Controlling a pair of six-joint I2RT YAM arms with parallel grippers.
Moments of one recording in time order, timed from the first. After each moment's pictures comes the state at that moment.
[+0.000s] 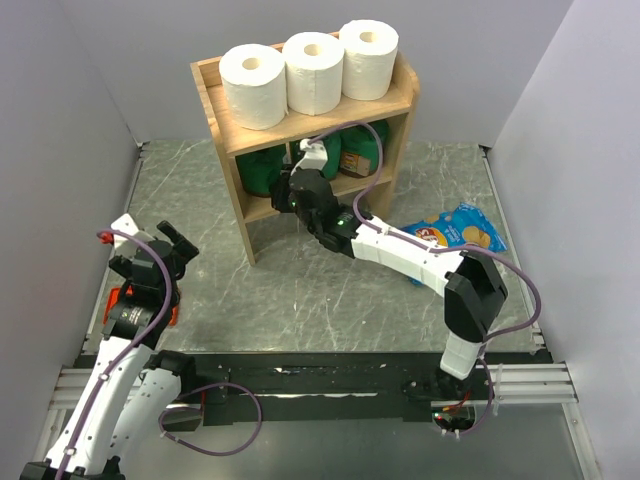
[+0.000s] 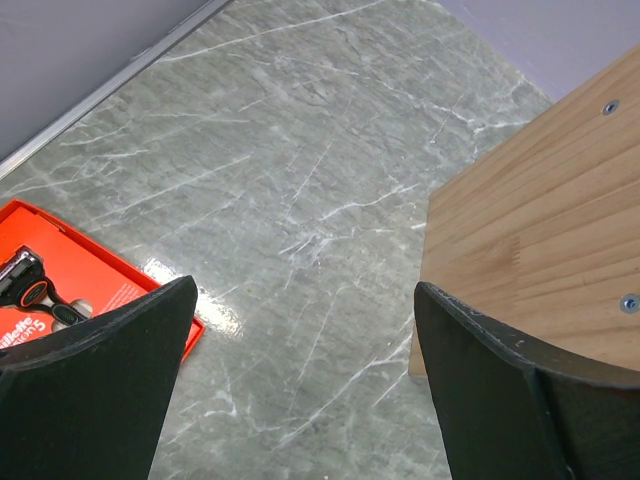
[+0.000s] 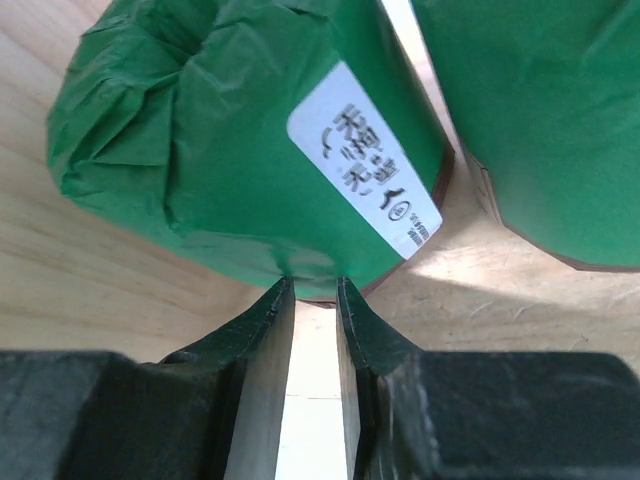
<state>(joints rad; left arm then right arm) -0.22 0.60 0.66 -0.48 -0.62 -0.62 0.89 1.75 1.47 0.04 0.41 0.57</state>
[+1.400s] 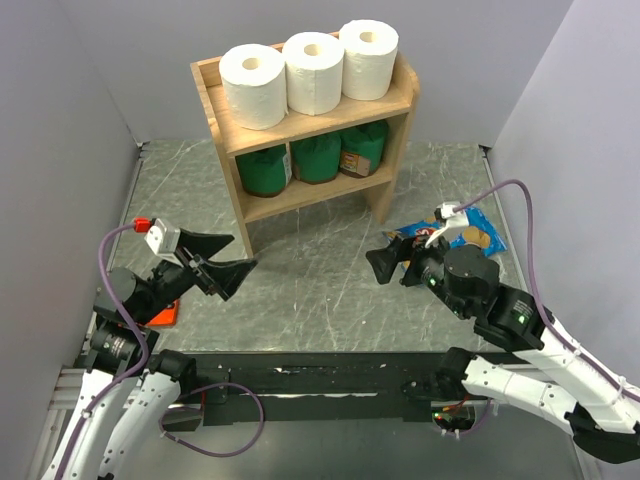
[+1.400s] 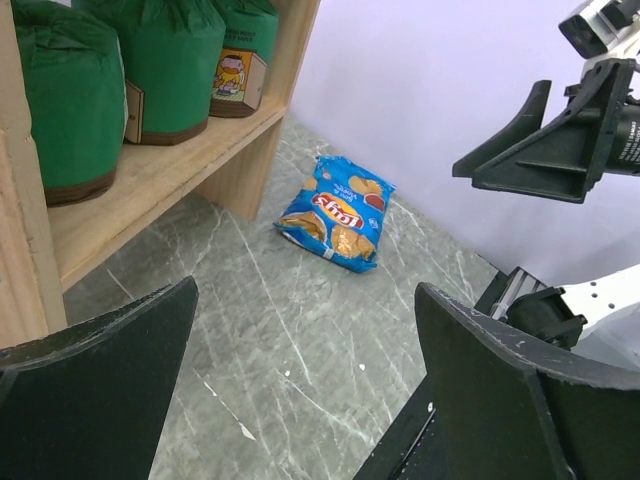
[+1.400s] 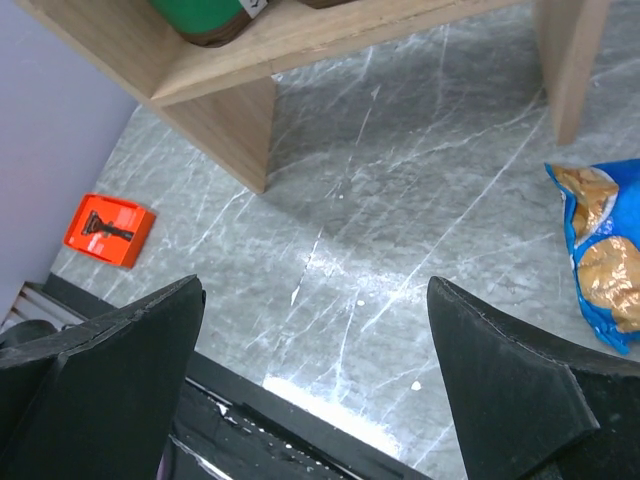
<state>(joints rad) -0.30 0.41 0.69 -0.12 0.54 -0.41 0.91 0.69 0.99 -0.61 0.39 0.54</state>
